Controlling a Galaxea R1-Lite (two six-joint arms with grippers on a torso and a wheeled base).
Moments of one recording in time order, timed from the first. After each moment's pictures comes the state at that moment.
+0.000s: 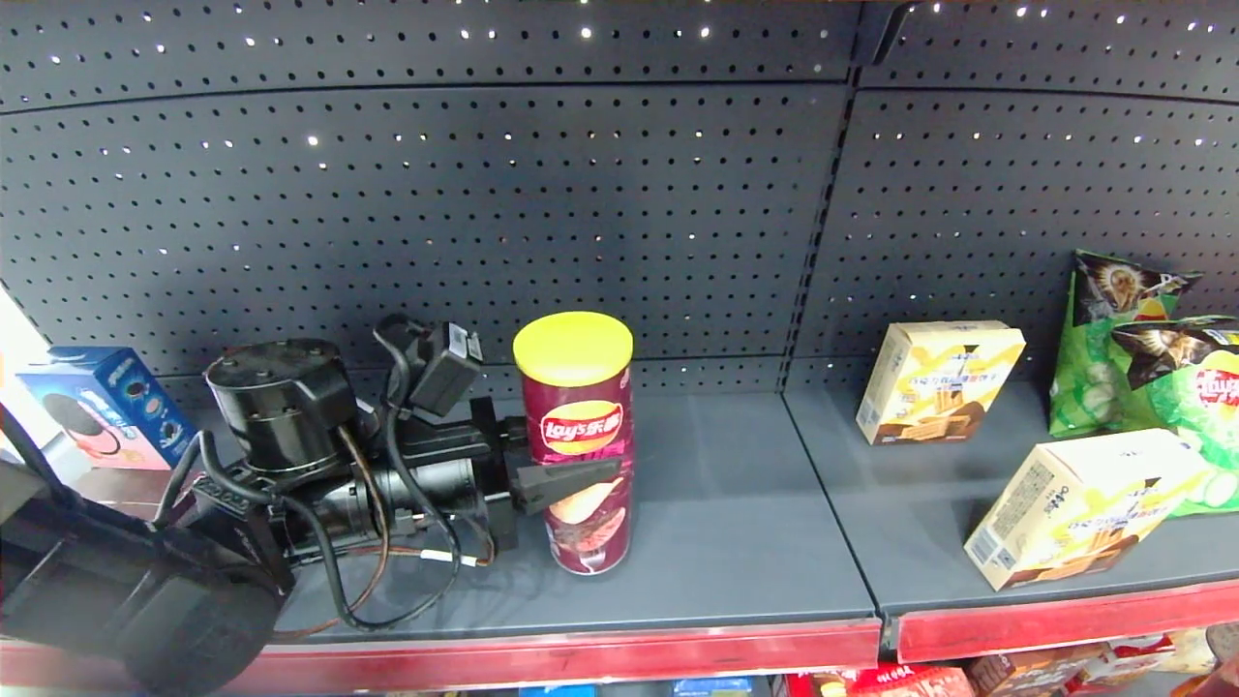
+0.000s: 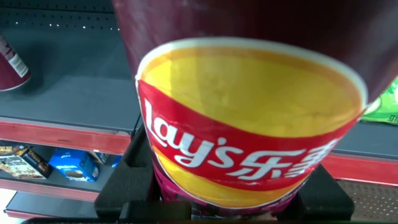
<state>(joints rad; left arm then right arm) -0.38 1.82 -0.60 -1.16 -0.81 0.02 0.09 0.51 -0.33 -0.13 0.08 -0.02</state>
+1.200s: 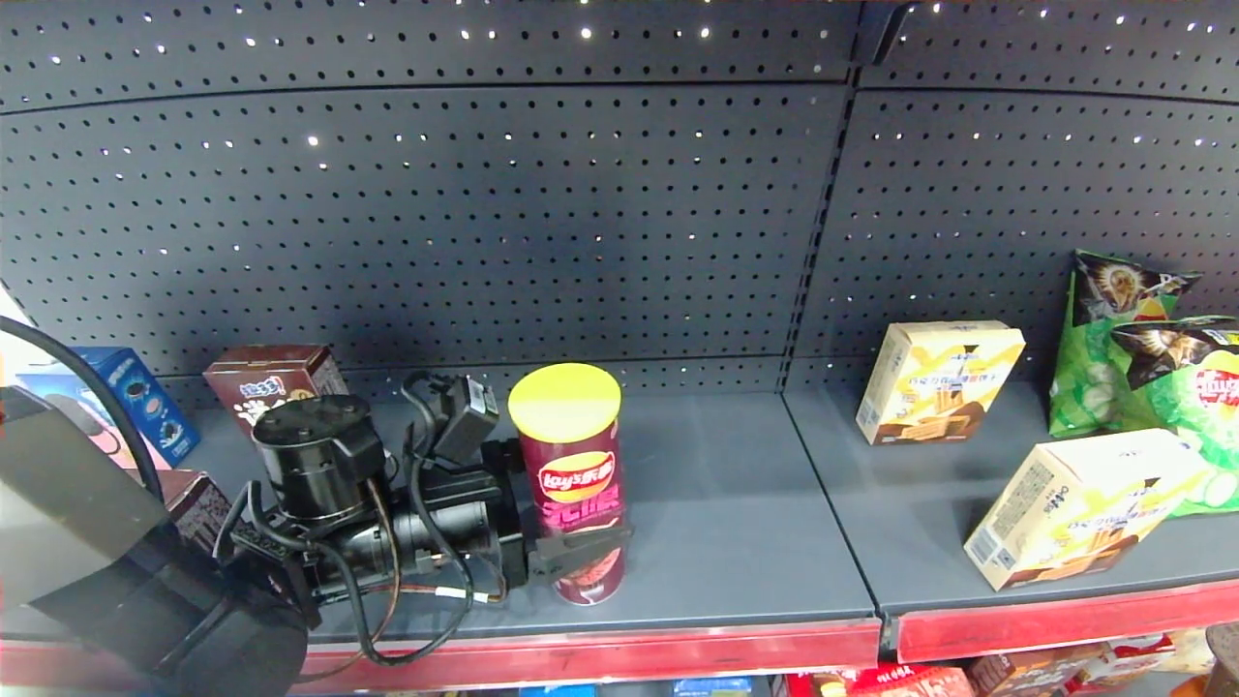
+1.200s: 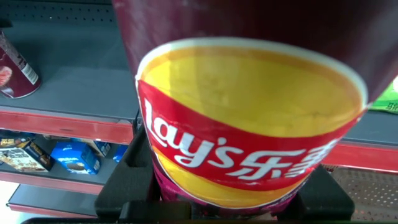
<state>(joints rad) -0.38 1.94 -0.50 -1.34 -0.78 0.01 0.09 0.44 -0.33 -0.04 0.08 -0.02</state>
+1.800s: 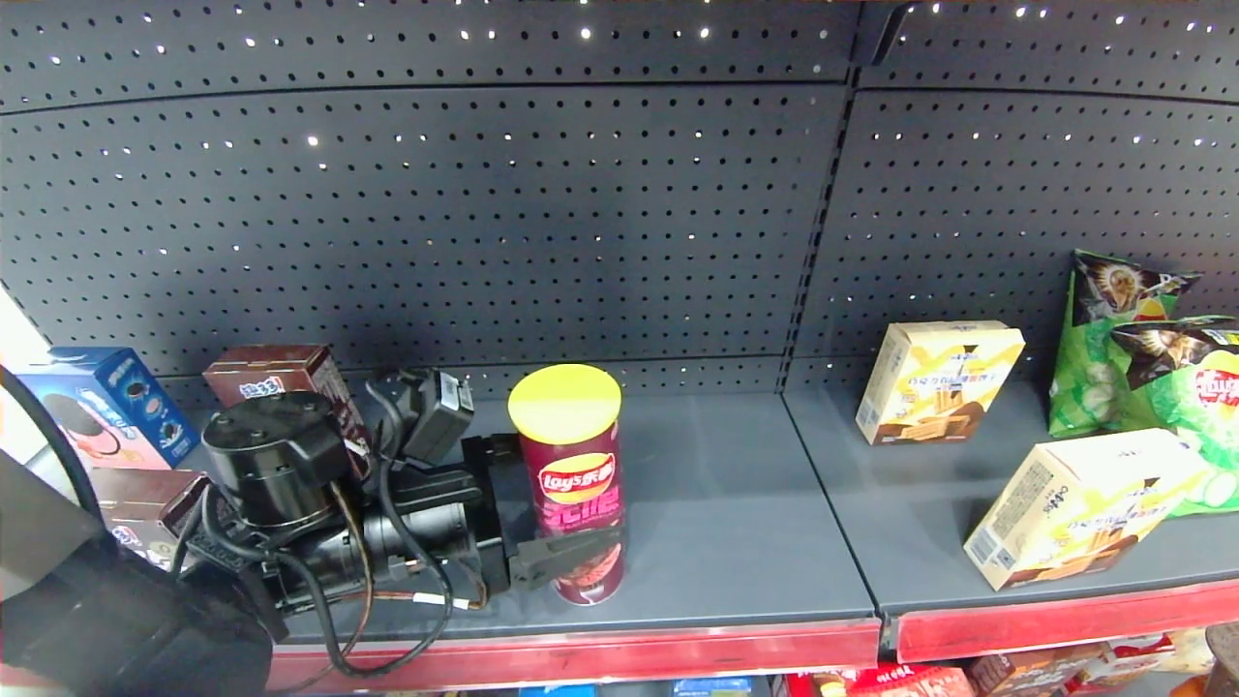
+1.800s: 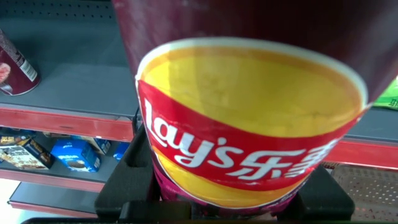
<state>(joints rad) -0.38 1.86 -0.46 -1.34 -0.78 0.01 0.09 0.44 -0.32 -0.04 0.08 -0.02</state>
